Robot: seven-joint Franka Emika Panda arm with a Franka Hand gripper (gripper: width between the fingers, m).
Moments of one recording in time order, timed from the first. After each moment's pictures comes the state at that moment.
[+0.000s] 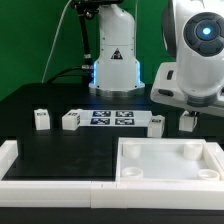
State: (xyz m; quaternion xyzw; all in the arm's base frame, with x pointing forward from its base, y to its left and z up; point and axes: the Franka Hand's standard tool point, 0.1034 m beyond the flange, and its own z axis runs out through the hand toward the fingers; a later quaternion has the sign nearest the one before) arm 0.356 0.173 0.023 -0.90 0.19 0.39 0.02
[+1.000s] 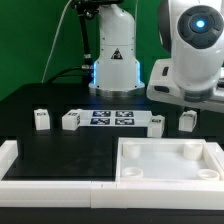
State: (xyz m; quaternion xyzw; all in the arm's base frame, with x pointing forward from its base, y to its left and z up) arm 0.355 0.162 0.034 -0.91 0.17 0.38 0.03
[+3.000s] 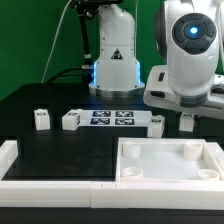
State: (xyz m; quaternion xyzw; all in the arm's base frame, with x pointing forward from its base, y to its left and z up) arm 0.343 0.159 0.011 -0.91 0.18 0.37 0.03
